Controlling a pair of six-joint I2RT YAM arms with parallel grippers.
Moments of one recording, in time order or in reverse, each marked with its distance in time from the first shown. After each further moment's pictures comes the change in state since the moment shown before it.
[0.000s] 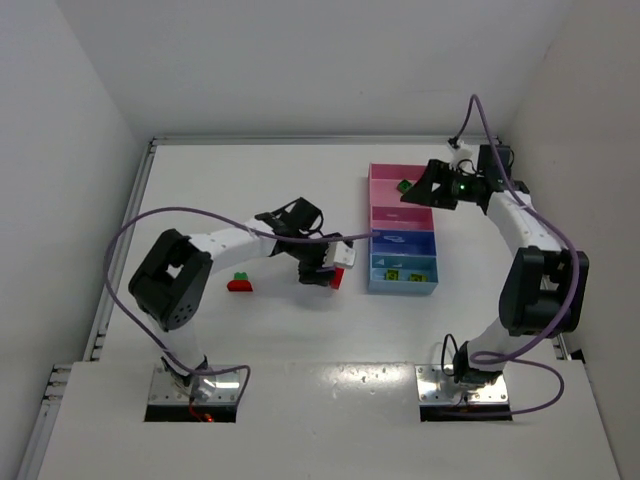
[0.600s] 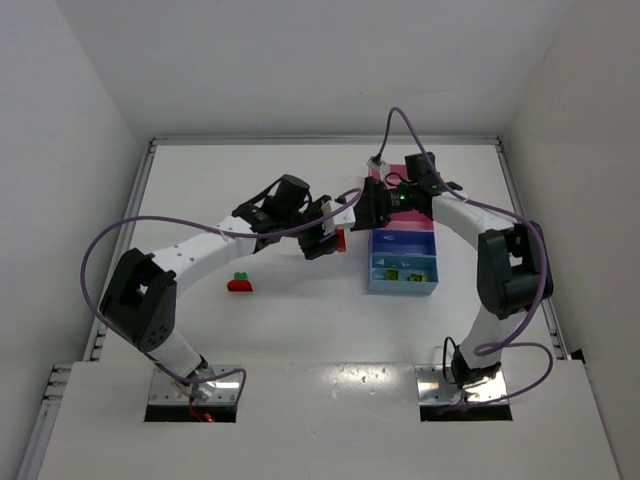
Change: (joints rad) left arm 0.027 -0.220 0.021 0.149 -0.159 -0.396; right arm 0.333 0.149 -0.034 0.158 -0.383 0.198
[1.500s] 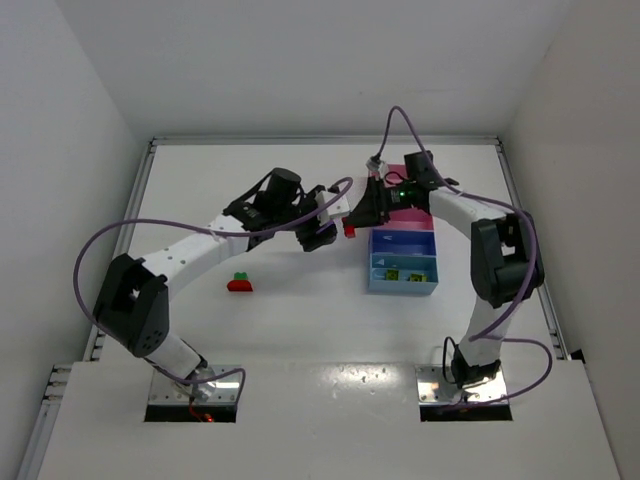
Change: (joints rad) left arm 0.025 -0.025 0.027 0.043 0.009 -0.042; right arm 0.002 0.104 0.064 -0.016 -0.083 0.045
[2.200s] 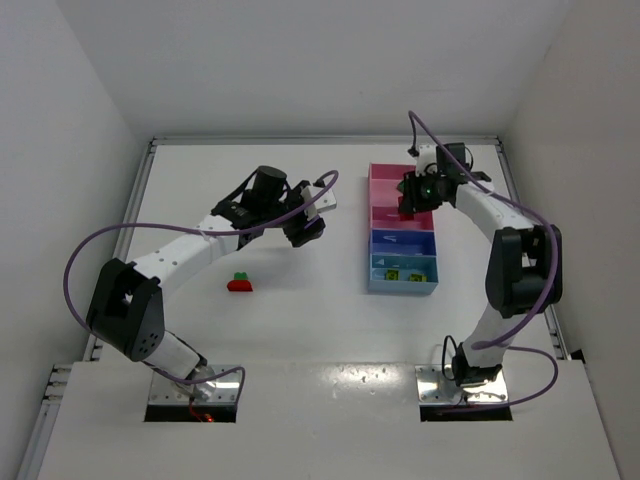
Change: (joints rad) left arm 0.078 -0.051 -0.055 0.000 -0.023 -0.001; right arm -0.153 -0.105 0.036 -0.180 0.842 -0.435
